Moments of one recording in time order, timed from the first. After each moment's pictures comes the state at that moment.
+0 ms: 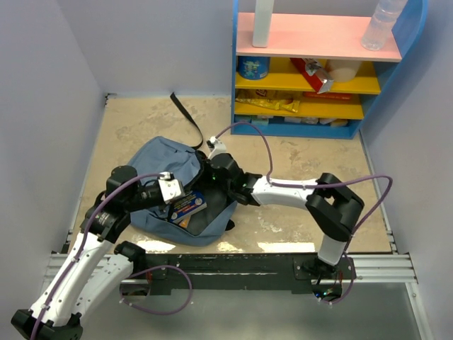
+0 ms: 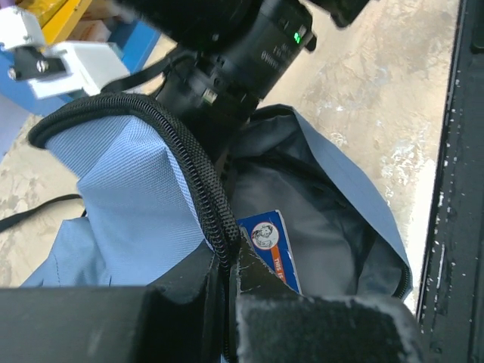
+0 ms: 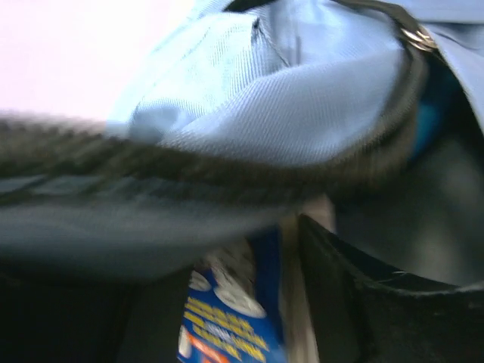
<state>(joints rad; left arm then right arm) -0.39 0.61 0.70 -0.49 0.68 0.57 0.99 1.81 1.11 0.33 0.04 0.87</state>
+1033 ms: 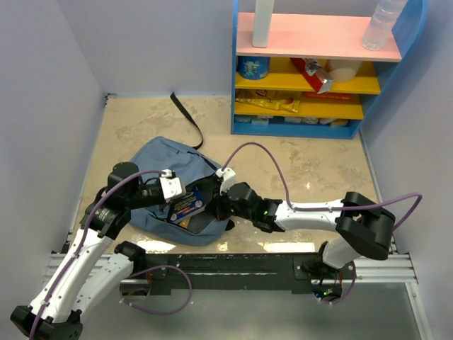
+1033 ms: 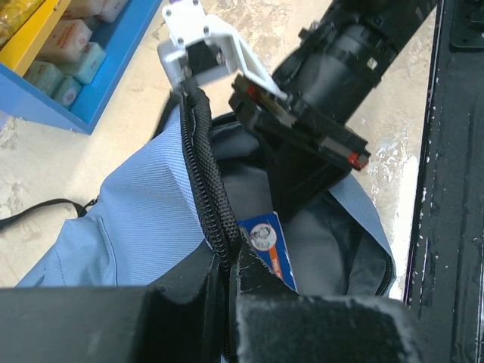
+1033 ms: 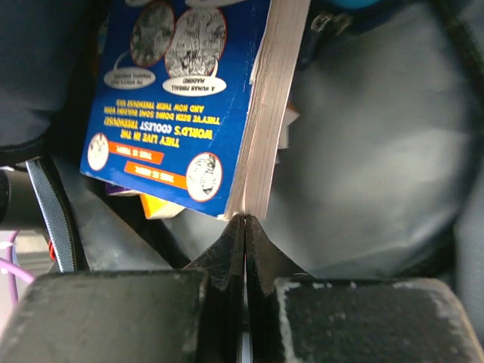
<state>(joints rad) -0.40 0.65 0.74 -0.54 0.72 0.58 1.10 1.49 0.70 0.34 0.09 0.56</state>
